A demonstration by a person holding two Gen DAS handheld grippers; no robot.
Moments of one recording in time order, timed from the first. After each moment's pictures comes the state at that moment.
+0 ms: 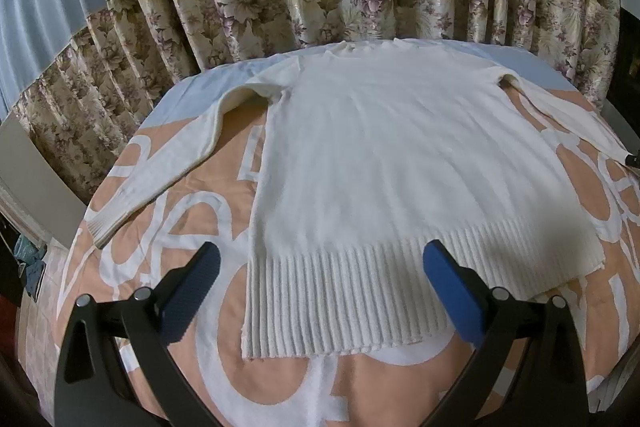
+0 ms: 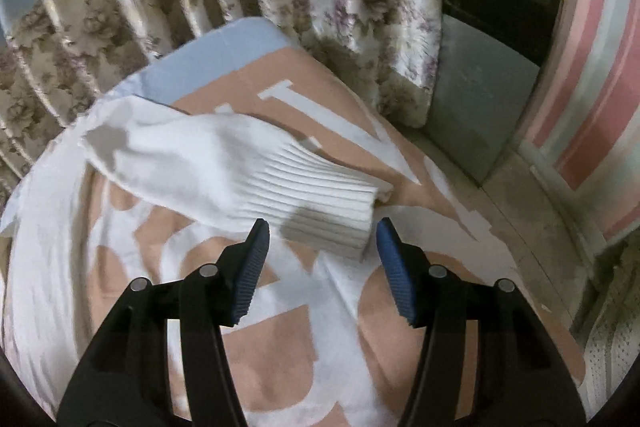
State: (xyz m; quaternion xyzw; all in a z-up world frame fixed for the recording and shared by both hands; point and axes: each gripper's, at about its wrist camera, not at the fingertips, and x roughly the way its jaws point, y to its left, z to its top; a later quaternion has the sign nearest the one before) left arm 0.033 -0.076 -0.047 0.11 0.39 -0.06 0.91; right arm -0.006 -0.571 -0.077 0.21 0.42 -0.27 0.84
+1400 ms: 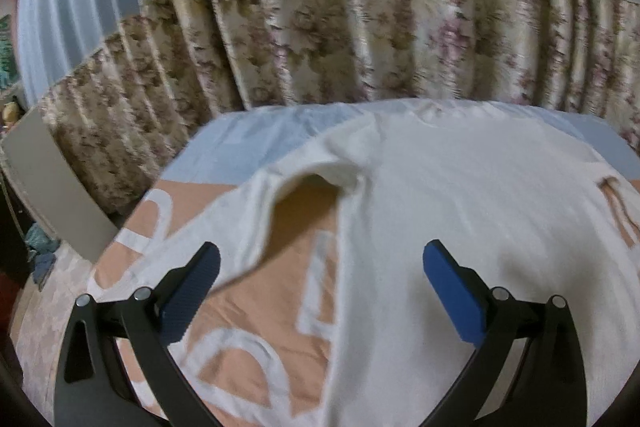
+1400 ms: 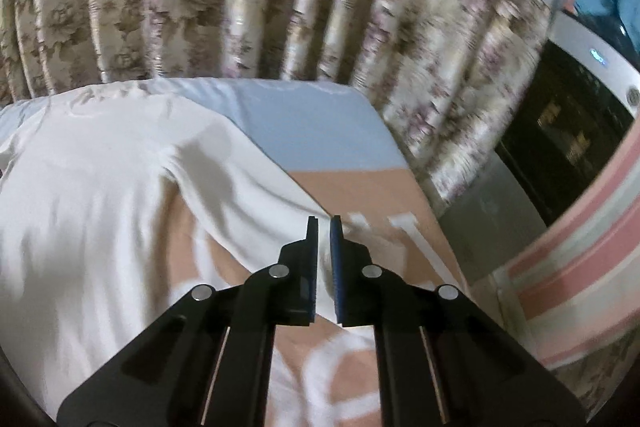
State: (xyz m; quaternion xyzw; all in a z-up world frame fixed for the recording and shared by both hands) left arm 0.191 -0.026 -0.040 0.08 0.33 0.03 0.94; right arm 0.131 -0.433 0.005 -0.02 0.39 -0.21 0.89
